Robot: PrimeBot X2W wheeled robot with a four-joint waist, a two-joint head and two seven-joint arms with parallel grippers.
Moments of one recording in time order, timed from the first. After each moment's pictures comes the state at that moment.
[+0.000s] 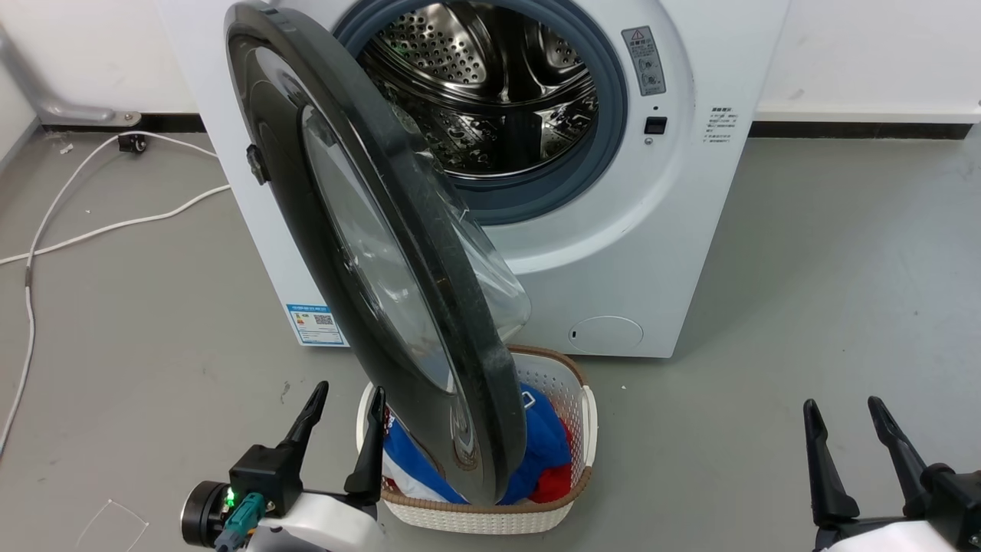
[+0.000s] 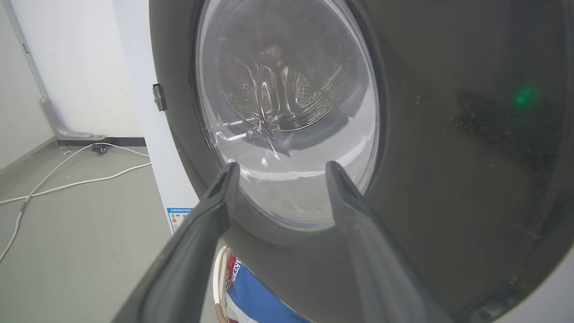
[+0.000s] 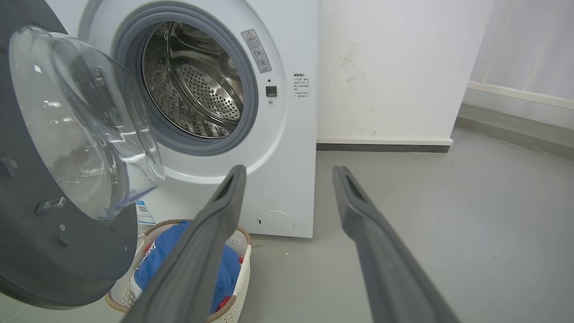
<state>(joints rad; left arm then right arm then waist) -0.05 0.06 -0.09 0.24 -0.14 -0.13 -0.26 0.18 -0.06 -0.08 -0.12 0.10 0.13 -0.08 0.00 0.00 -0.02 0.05</state>
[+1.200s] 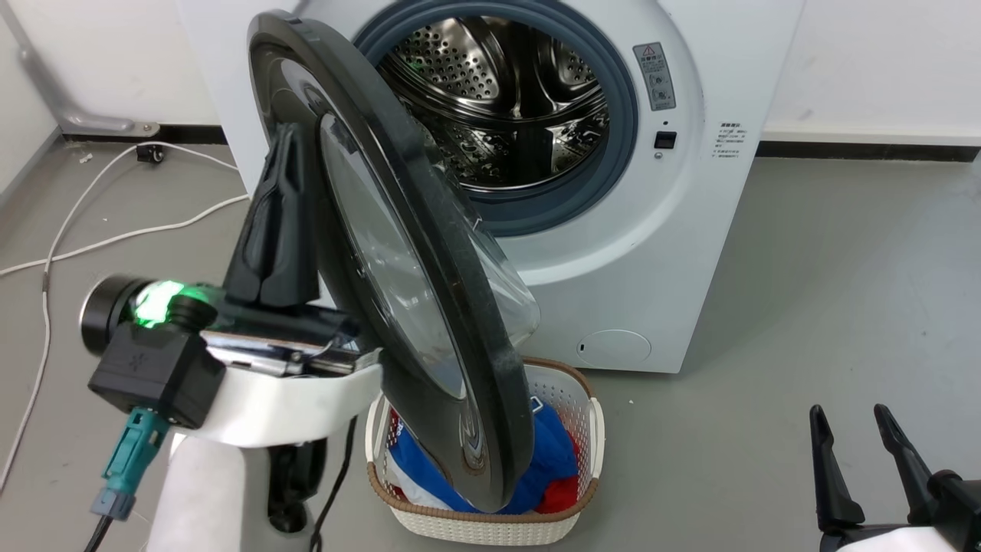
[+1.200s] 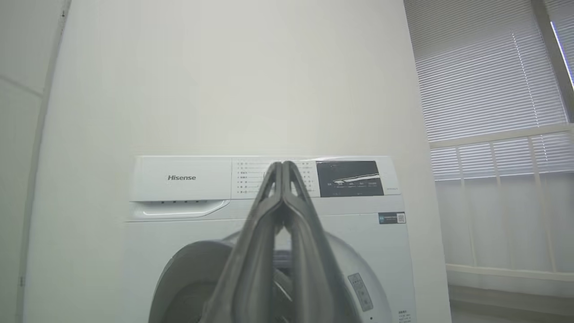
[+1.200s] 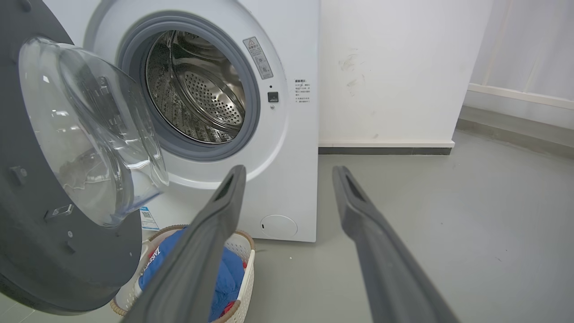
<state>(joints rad) -0.28 0.06 -0.10 -0.26 -0.15 -0.08 -0.22 0.19 -0.05 -0.10 -0.12 0.12 0.13 -0.08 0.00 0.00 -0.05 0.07</state>
